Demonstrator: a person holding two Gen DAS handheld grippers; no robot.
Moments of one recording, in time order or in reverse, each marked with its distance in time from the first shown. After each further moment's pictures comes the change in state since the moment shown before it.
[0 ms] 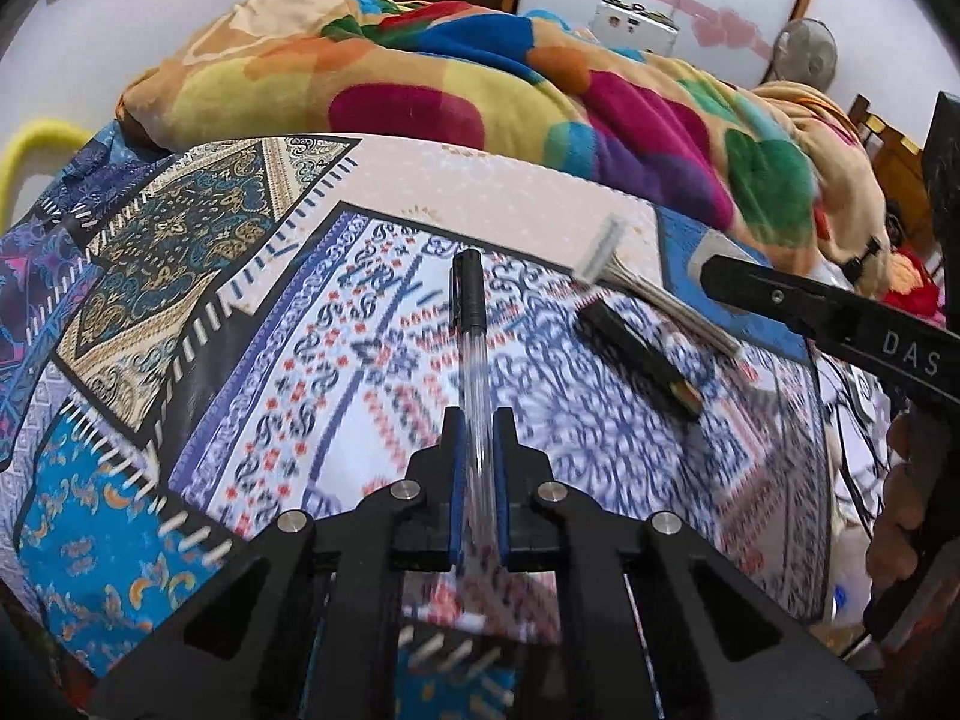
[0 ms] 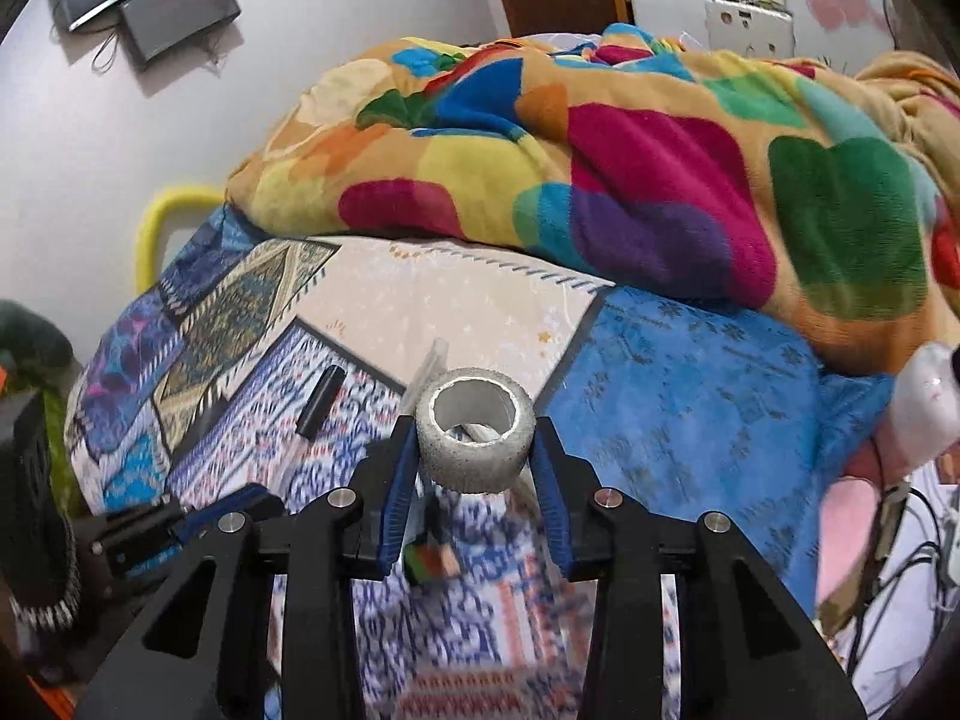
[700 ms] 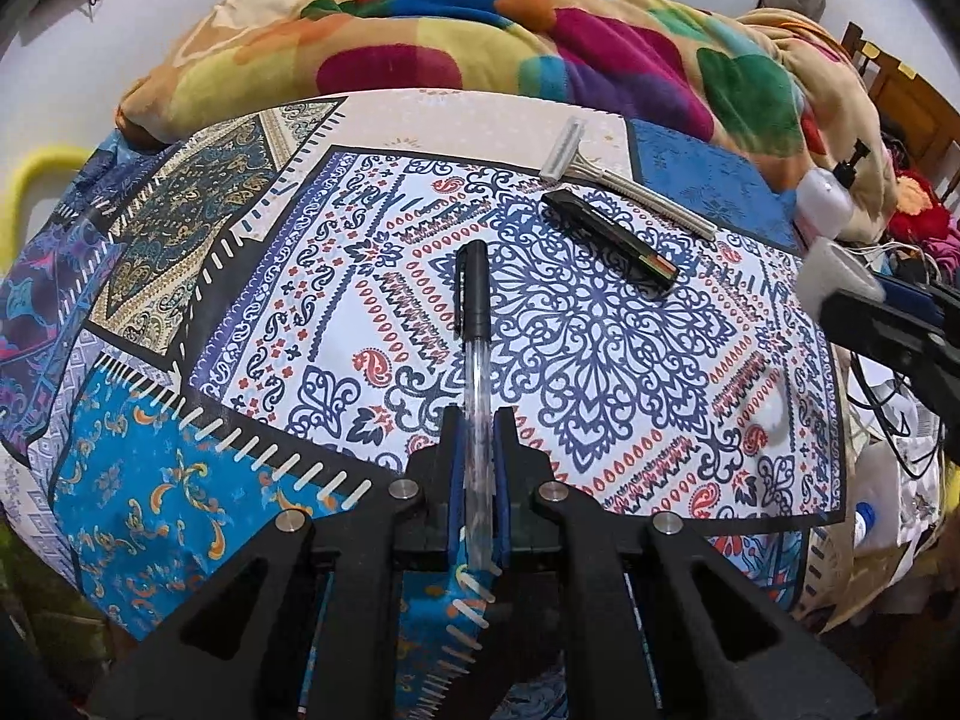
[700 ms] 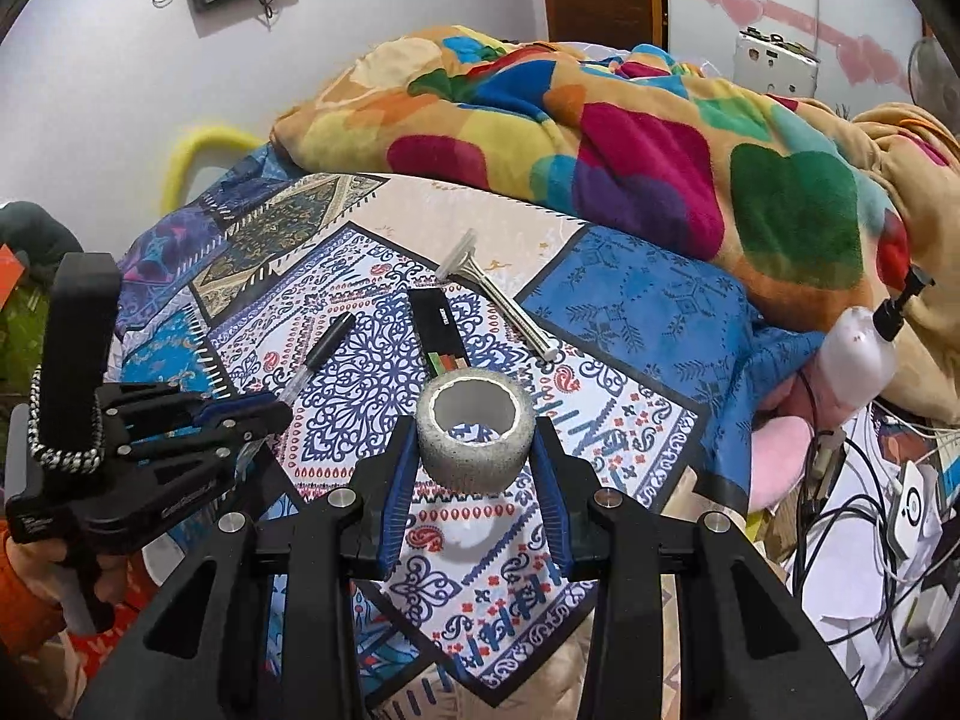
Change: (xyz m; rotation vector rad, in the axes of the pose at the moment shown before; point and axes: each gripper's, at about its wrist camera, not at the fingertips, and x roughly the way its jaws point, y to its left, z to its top) left arm -0.012 -0.022 -0.029 0.096 0.103 0.080; right arm -0.057 0.012 -0.057 -0.126 0.014 -0.029
